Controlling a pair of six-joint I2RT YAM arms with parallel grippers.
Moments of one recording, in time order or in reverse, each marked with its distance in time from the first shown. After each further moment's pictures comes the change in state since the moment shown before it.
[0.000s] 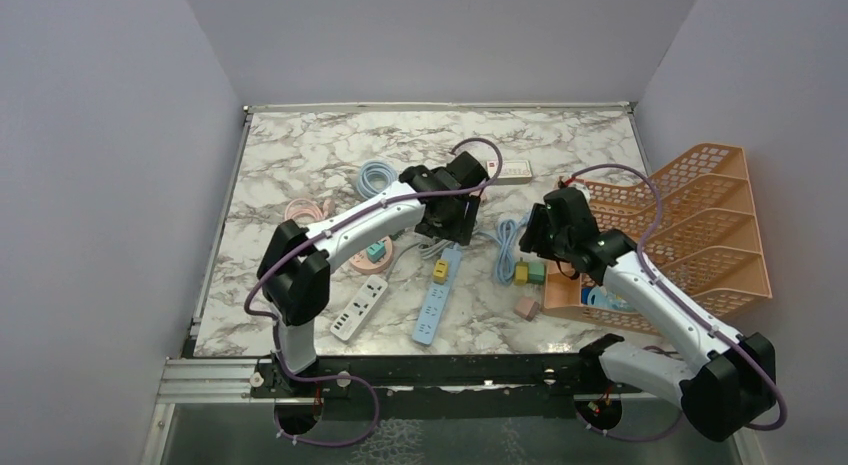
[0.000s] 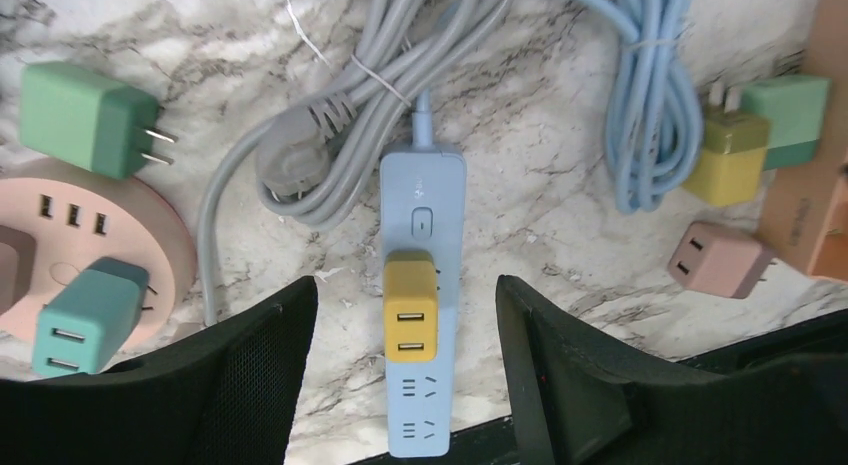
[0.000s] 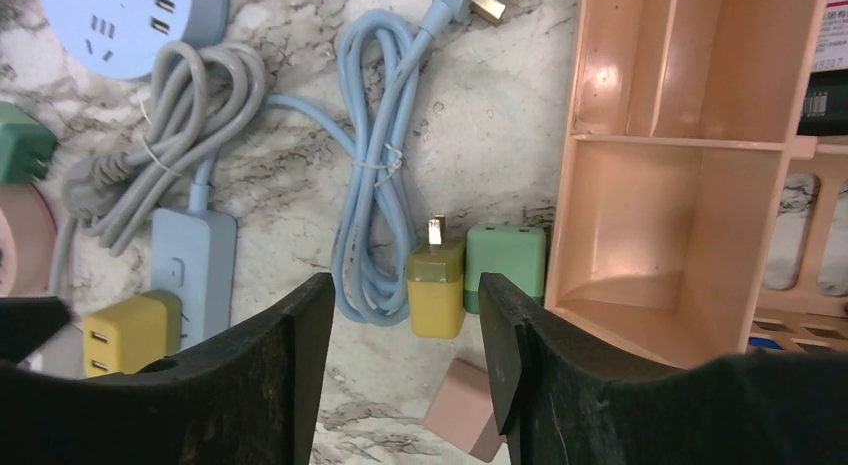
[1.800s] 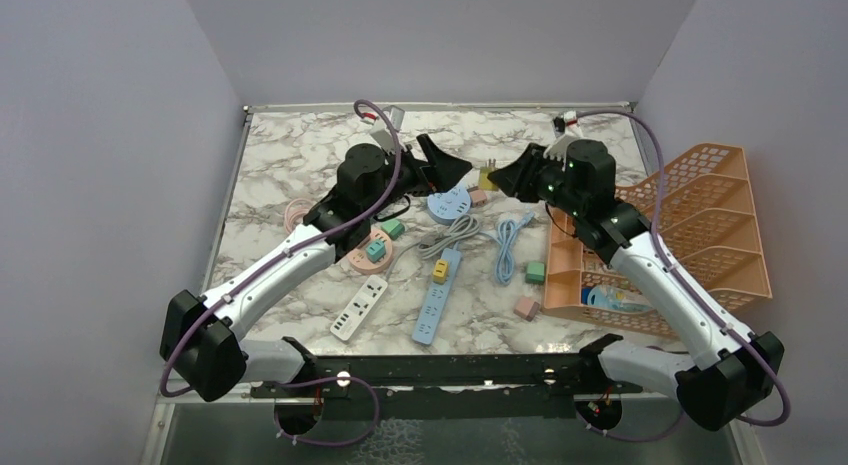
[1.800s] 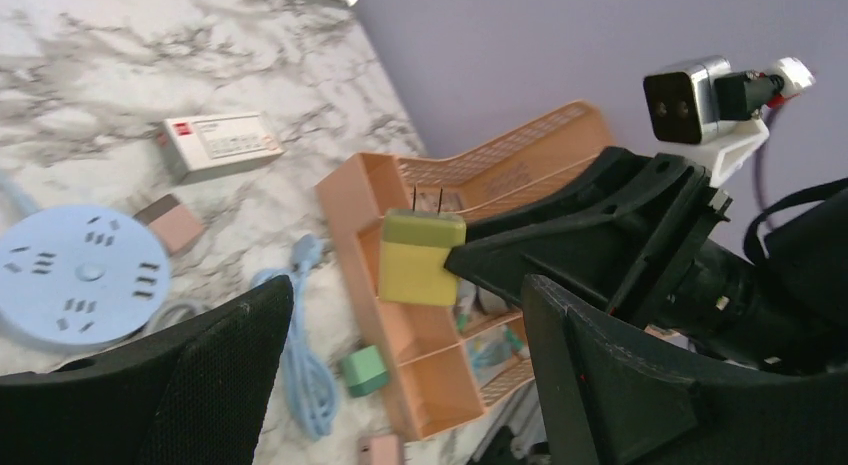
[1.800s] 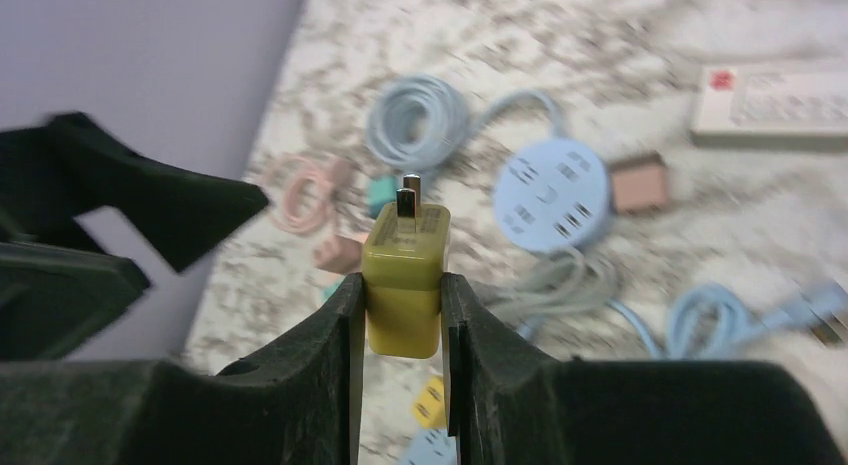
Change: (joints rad) left arm 0.201 -0.561 -0.548 1.046 0.244 -0.217; right arm 0.000 0.051 0.238 0.287 -0.325 -0.059
